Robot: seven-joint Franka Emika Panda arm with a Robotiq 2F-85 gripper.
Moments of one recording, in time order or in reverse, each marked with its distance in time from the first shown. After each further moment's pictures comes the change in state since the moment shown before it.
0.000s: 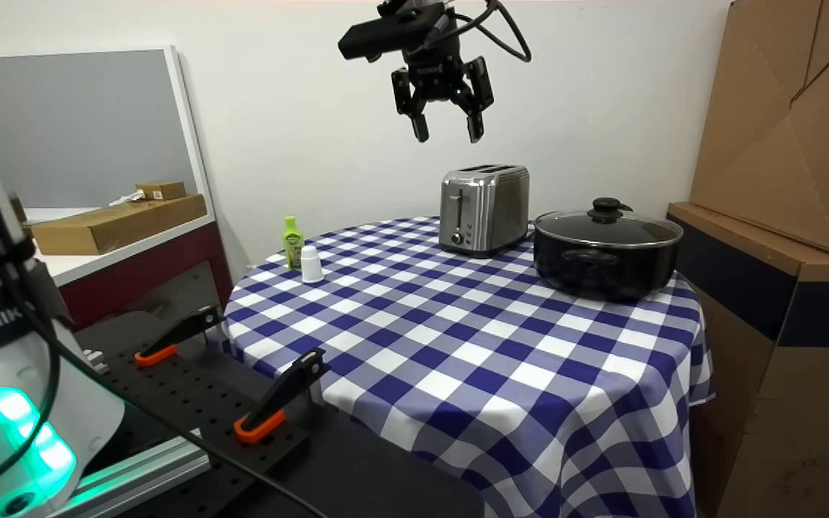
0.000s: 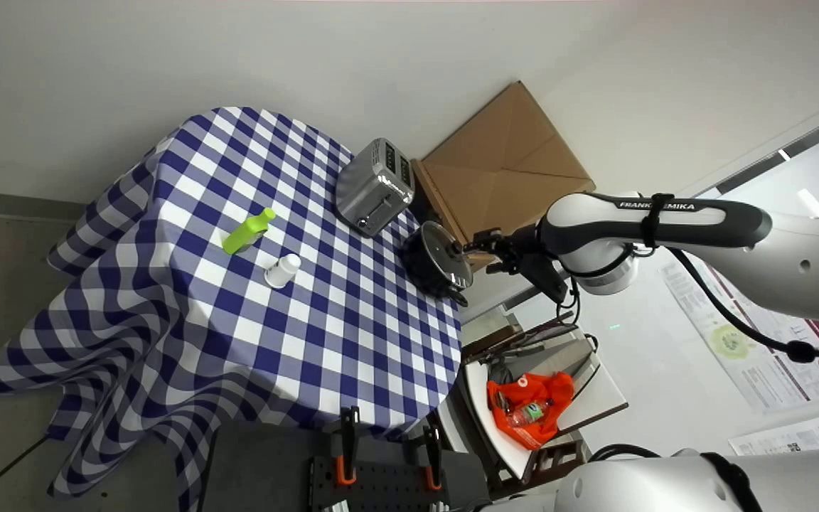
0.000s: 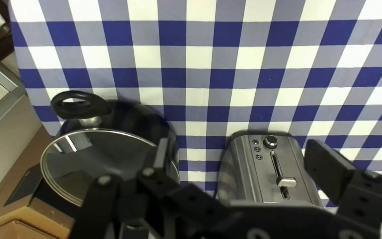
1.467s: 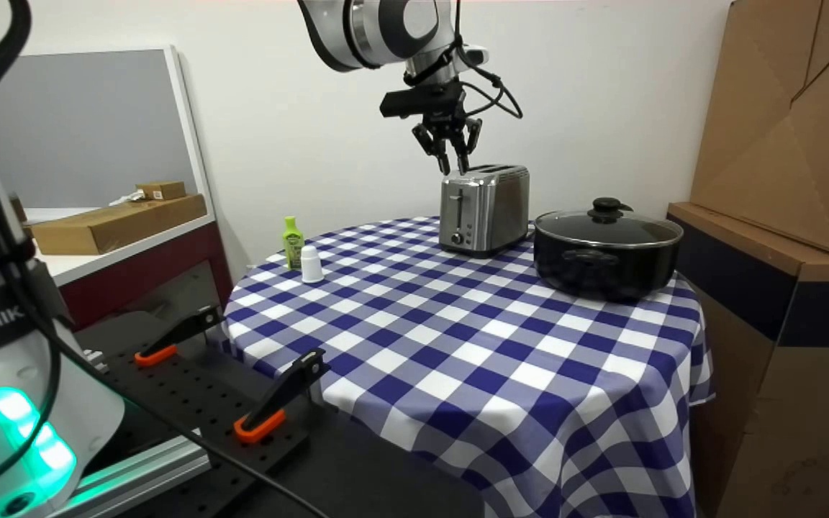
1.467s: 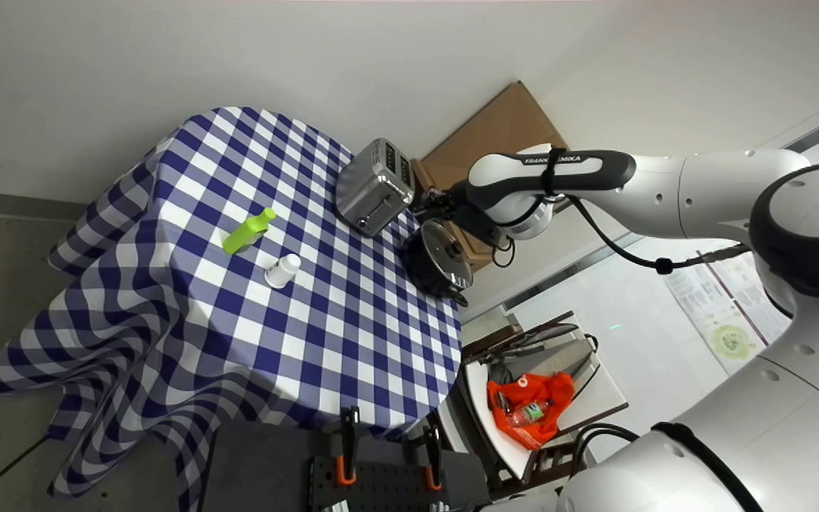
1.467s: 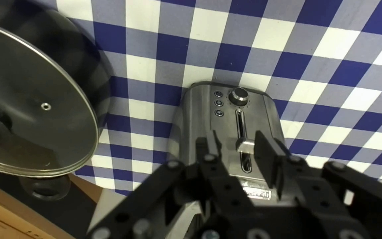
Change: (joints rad) arm 0.047 0.471 0.119 0.423 -0.031 0.087 0.044
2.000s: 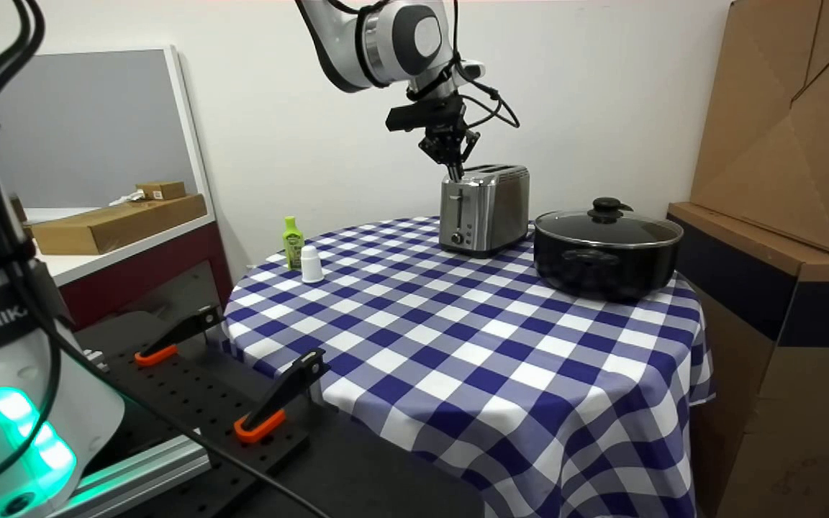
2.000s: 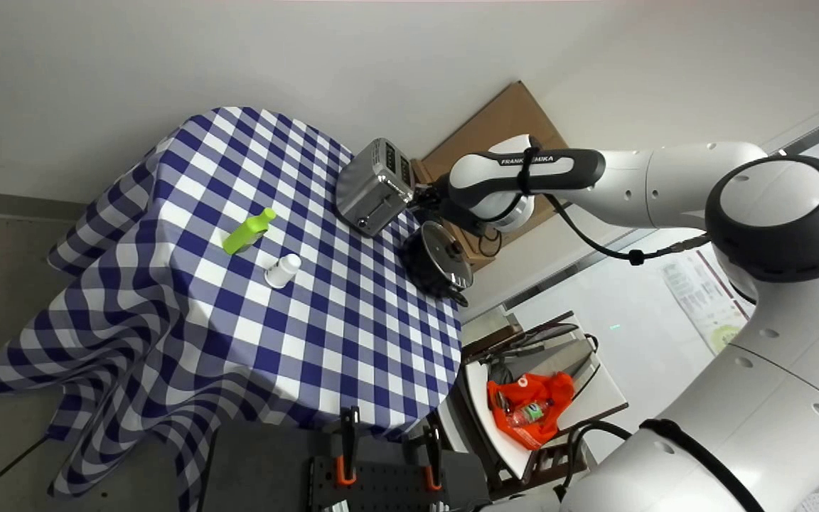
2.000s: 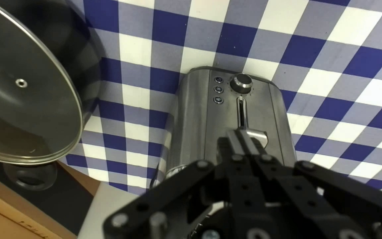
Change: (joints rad) arm 0.055 0.110 -0.035 0.113 -0.099 0.011 0.096
